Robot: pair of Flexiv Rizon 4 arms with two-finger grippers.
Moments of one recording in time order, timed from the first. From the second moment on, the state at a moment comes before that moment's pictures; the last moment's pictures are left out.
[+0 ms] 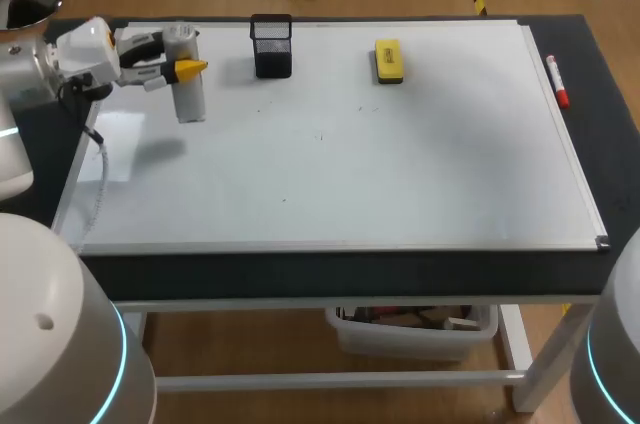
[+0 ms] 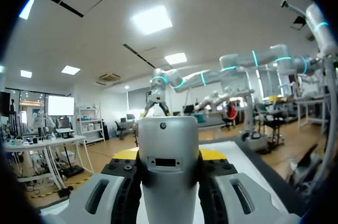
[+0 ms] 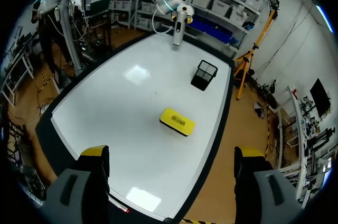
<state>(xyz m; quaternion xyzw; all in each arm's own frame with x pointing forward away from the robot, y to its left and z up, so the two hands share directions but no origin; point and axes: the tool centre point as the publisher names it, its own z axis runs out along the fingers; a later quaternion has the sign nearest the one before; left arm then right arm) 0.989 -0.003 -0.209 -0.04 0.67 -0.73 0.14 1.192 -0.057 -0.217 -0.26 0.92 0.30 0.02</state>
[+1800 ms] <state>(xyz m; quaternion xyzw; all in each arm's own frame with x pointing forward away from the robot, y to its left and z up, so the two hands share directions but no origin) 1.145 -0.137 -0.156 0.06 0.65 -0.76 0.07 1.190 -0.058 -0.217 -0.26 0.92 0.30 0.02</state>
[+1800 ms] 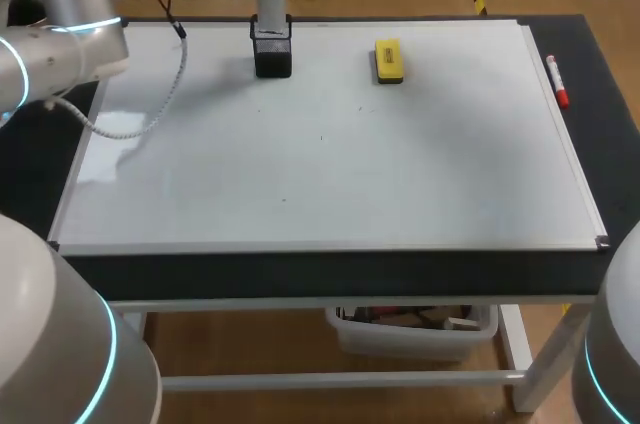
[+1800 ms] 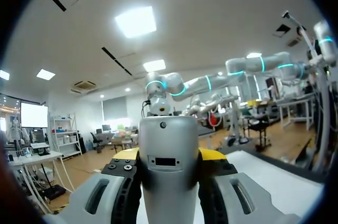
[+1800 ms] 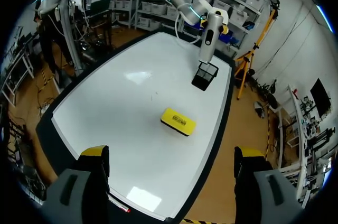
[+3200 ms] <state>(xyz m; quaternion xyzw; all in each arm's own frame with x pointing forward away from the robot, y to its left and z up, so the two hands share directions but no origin) 1.175 -0.141 -0.212 0.05 0.65 -0.76 0.06 1.189 -0.058 -0.216 -0.26 0.92 0.30 0.02</state>
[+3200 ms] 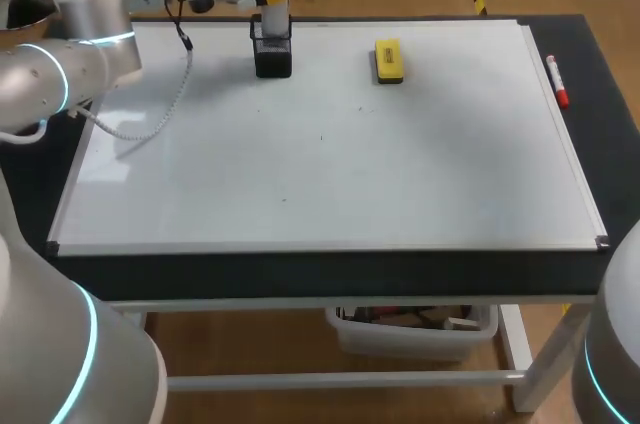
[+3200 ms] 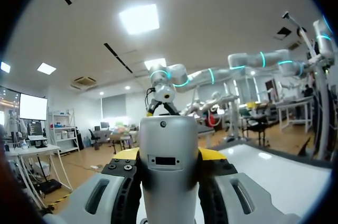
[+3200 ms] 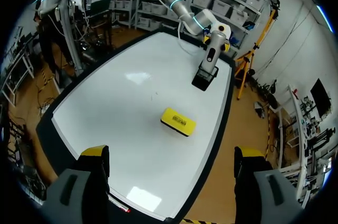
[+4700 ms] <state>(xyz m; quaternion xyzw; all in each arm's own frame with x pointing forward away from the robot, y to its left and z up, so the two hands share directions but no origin) 1.189 -0.138 -0.270 -0.01 0.65 -0.76 0.04 1.189 -0.058 -0.216 -0.26 0.92 0.30 0.02</state>
